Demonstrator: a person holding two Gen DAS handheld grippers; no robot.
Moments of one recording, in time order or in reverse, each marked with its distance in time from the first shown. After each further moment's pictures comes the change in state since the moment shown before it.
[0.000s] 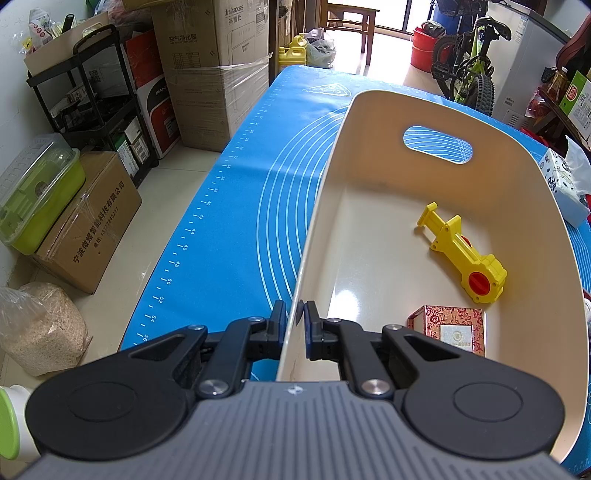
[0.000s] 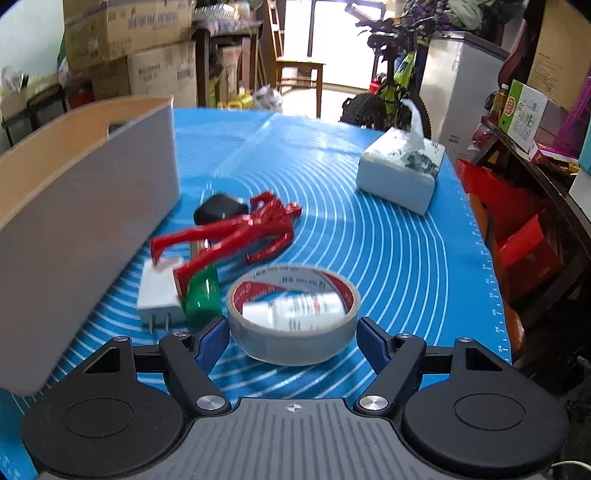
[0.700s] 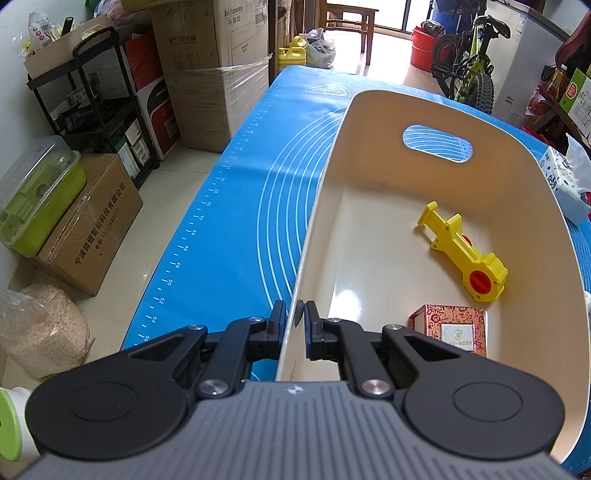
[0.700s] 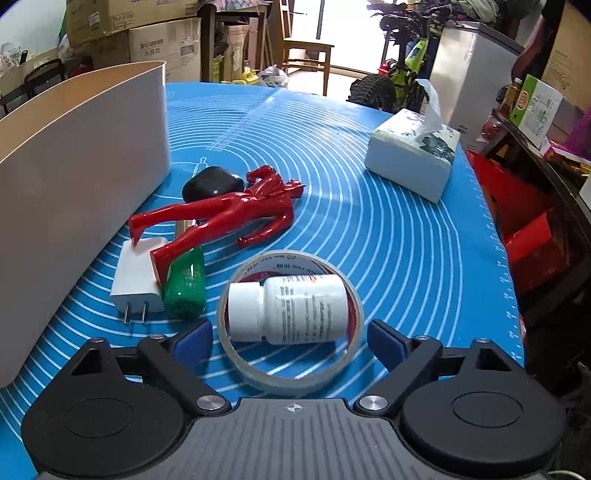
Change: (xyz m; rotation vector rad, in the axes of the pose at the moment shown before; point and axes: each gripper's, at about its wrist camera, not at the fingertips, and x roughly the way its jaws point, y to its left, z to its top) left arm 0.000 0.000 0.000 0.004 0.000 0.003; right arm 0.026 -0.002 0.003 -0.040 0.049 0.003
